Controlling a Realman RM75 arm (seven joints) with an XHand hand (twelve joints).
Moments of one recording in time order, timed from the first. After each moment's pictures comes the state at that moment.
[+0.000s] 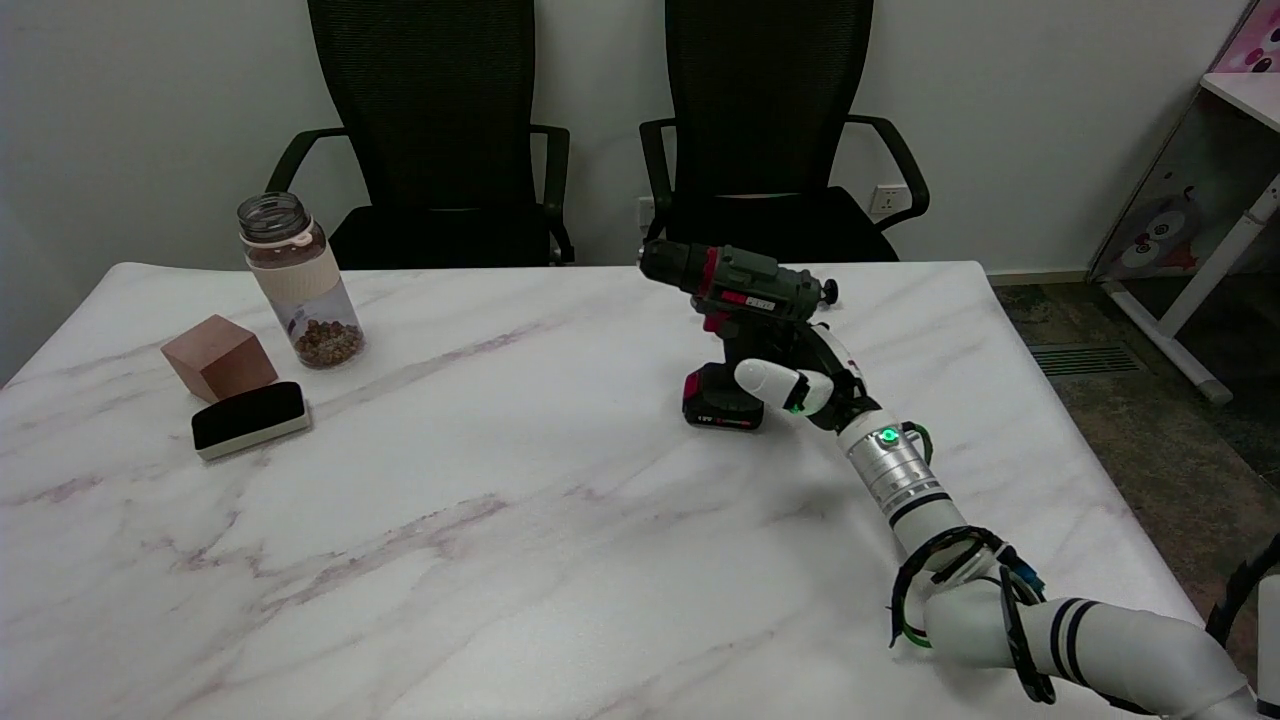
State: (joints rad) arm 0.26 -1.00 0.65 -0.84 -2.01 0.99 1.38
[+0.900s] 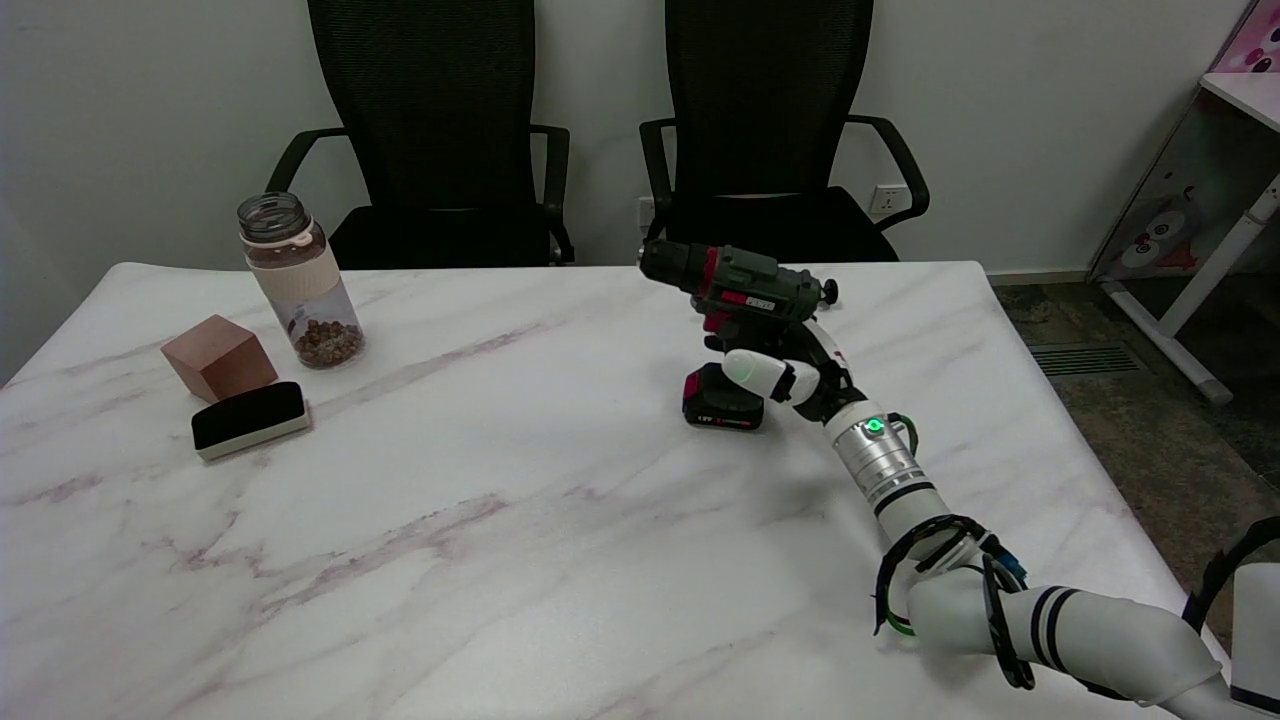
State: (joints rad) arm 0.30 -1.03 0.64 -0.82 -2.01 0.98 1.38
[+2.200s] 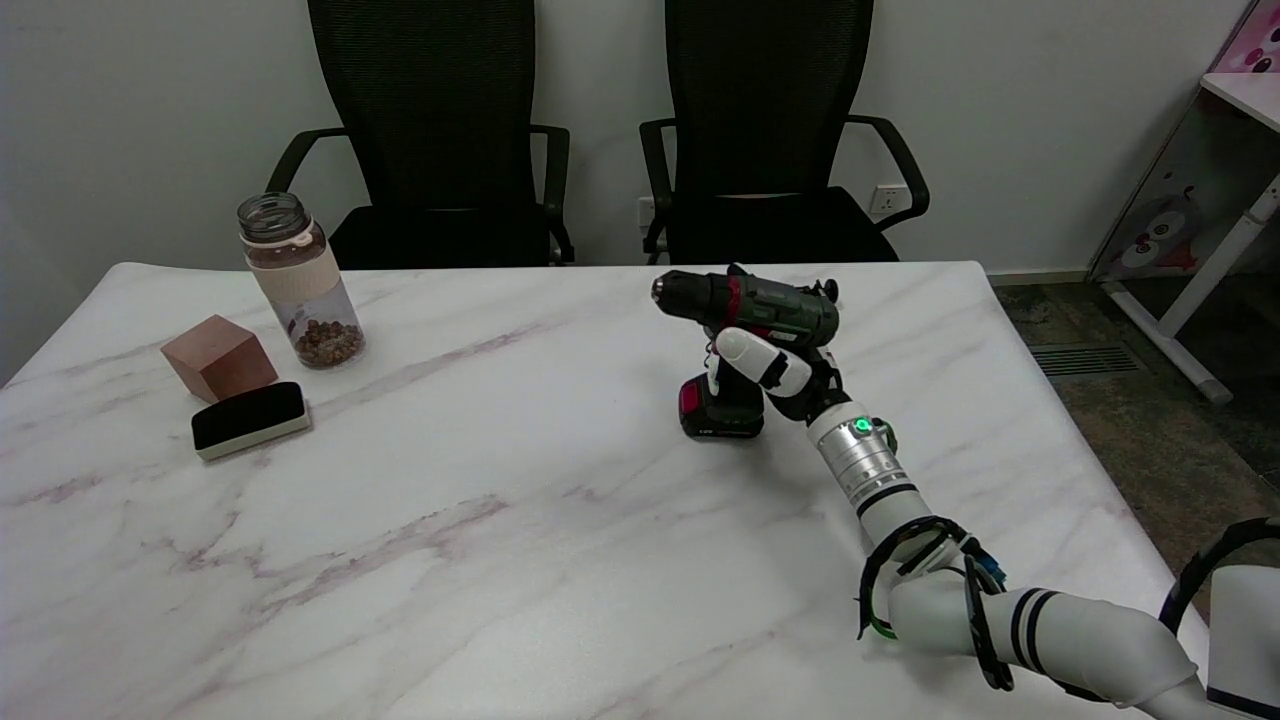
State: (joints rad) arm 0.31 -1.07 0.64 -0.81 -2.00 0.98 1.49
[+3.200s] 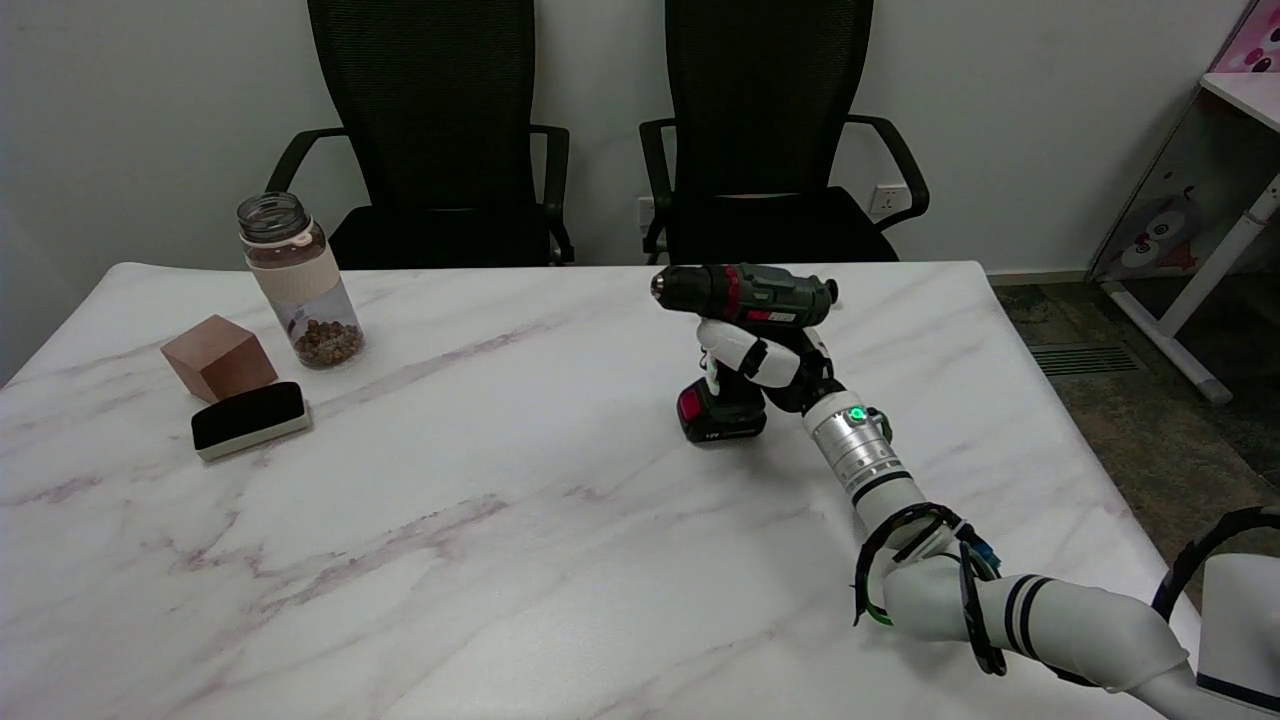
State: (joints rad) arm 0.34 -1.07 0.64 -0.80 -2.01 0.94 1.50
